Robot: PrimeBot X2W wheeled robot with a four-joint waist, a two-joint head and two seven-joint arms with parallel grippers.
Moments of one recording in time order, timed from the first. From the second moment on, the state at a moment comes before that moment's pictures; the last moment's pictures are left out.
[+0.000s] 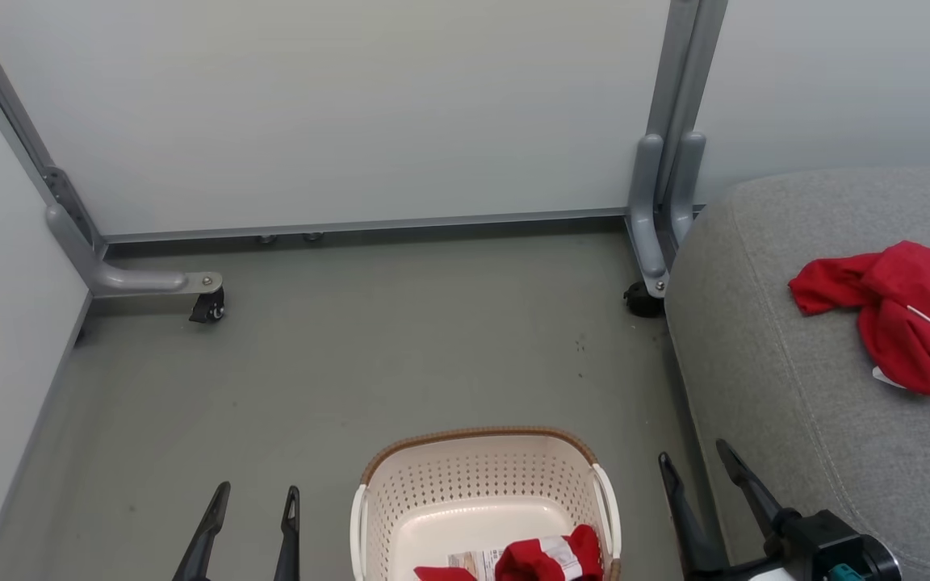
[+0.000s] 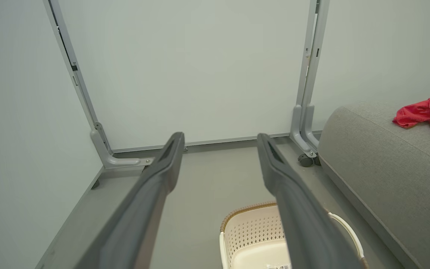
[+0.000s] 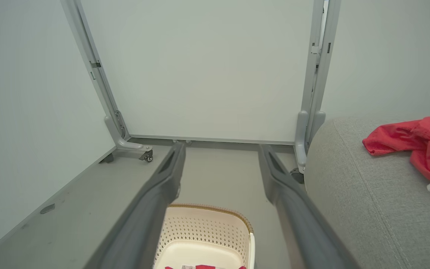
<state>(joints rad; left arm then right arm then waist) 0.28 0.05 -0.08 -0.04 -0.05 -0.11 -0.26 0.19 -0.05 0.16 0.06 0.11 0.13 -0.26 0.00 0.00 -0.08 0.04</state>
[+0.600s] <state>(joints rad) -0.02 0.20 -0.26 0.04 -0.09 -0.13 -0.26 -0.02 -0.05 0.04 -0.04 0.05 0.13 -0.26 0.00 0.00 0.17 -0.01</state>
